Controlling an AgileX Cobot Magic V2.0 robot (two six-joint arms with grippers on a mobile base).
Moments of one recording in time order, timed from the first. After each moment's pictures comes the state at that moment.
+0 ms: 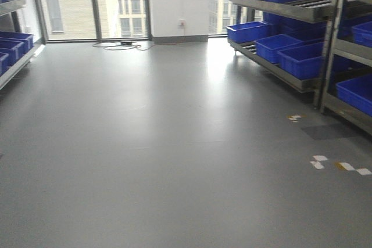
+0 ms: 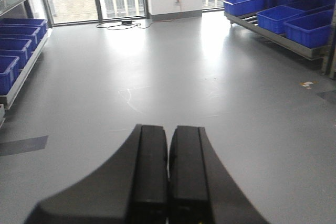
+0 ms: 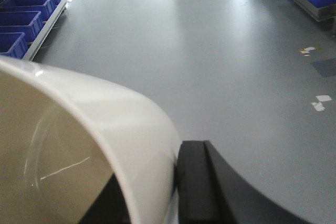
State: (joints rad) left arm -0.09 -0.01 0.01 0.00 0.16 0.04; right arm 0.20 0.64 -0.71 -0.01 0.38 0.26
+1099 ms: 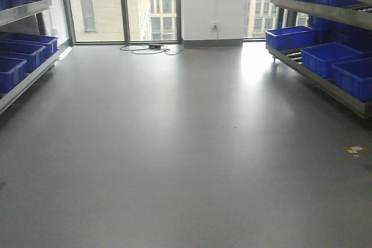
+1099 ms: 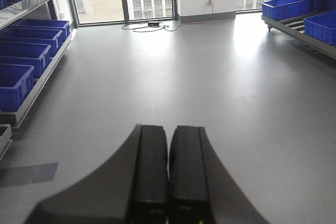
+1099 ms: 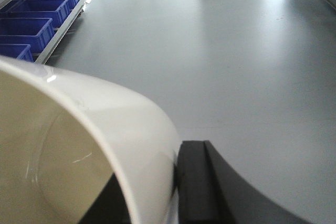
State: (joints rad) left arm -0.09 -0.01 0.01 0.00 0.16 0.04; right arm 0.20 0.64 -0.71 -0.01 0.38 0.26
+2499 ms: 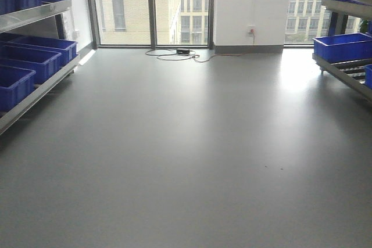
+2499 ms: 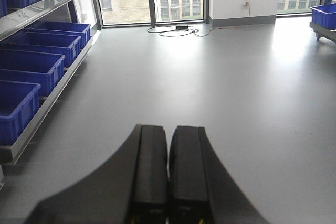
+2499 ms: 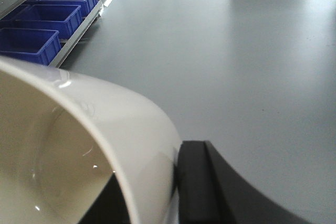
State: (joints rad) left arm -0.09 -0.01 0.01 0.00 0.16 0.04; right arm 0.20 0.64 -0.71 -0.01 0.38 0.26
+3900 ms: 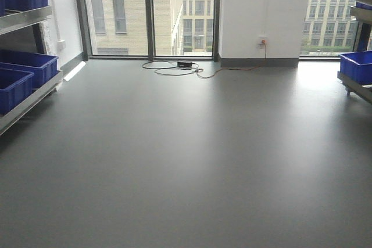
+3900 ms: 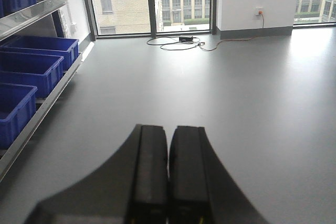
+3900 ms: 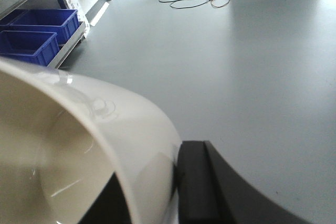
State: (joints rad) left arm -0.09 -0.01 0.01 0.00 0.16 0.04; right arm 0.20 0.64 -0.71 -0.01 0.38 0.26
